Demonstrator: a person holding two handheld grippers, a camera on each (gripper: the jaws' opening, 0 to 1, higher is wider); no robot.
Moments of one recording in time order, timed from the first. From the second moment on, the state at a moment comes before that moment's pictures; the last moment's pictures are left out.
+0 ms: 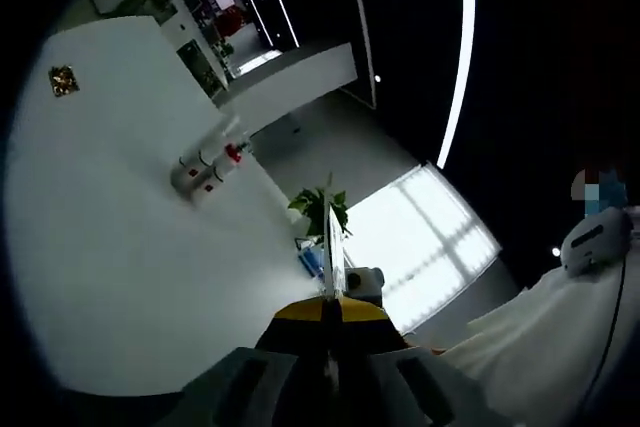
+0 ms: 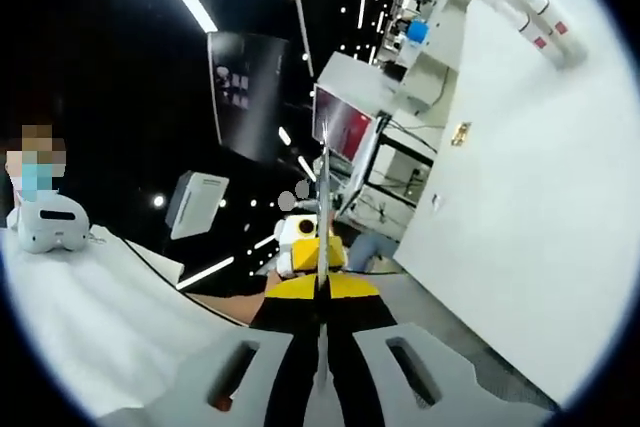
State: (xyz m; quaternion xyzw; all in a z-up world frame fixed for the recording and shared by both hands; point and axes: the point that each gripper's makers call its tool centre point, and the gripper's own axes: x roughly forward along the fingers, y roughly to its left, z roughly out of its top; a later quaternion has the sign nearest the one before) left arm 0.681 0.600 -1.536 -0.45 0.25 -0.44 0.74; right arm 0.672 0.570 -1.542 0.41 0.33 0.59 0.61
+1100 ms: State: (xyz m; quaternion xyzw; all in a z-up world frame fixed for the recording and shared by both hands) left arm 0.661 0.584 -1.540 -0.44 0.28 -0.49 0.70; right arm 0.686 0.582 -1.524 0.44 0.30 0.58 0.61
